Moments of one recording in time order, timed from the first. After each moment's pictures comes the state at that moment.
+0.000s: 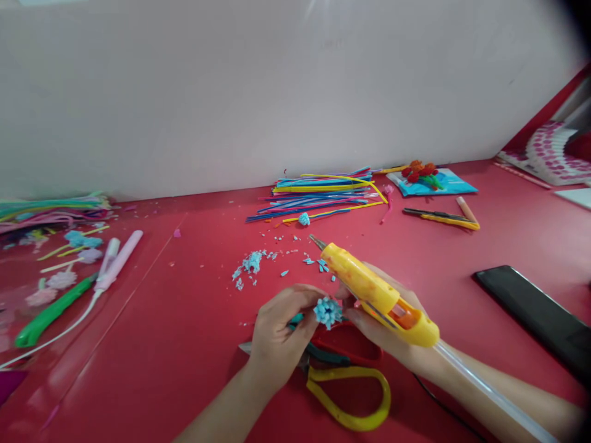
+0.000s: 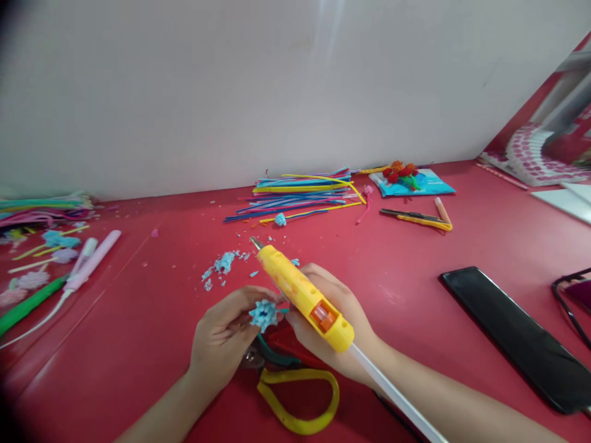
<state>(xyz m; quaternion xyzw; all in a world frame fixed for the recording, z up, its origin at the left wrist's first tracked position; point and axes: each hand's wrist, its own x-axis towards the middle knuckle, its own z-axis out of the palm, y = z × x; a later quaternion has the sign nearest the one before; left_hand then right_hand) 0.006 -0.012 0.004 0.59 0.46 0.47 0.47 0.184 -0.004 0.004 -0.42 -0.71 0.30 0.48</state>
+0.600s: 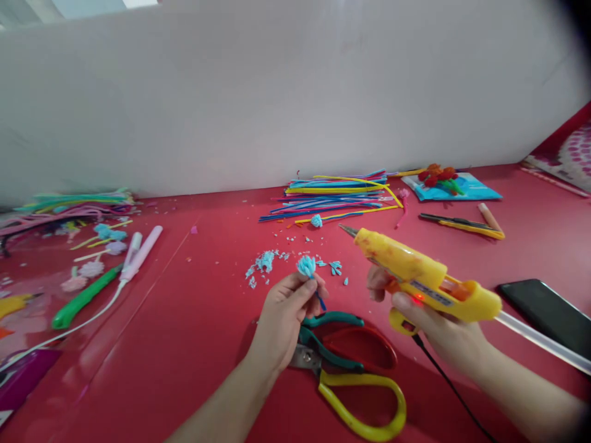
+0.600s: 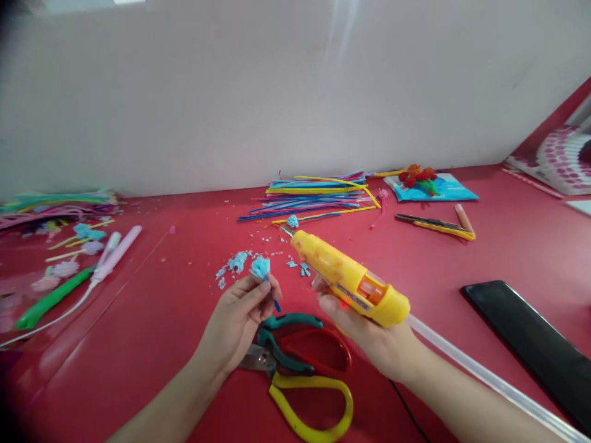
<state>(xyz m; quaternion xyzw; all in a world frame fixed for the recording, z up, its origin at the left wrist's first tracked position) 0.005 0.008 0.002 0.34 0.44 0.52 0.64 0.210 -0.004 0.016 -0.43 -0.65 0.43 0.46</state>
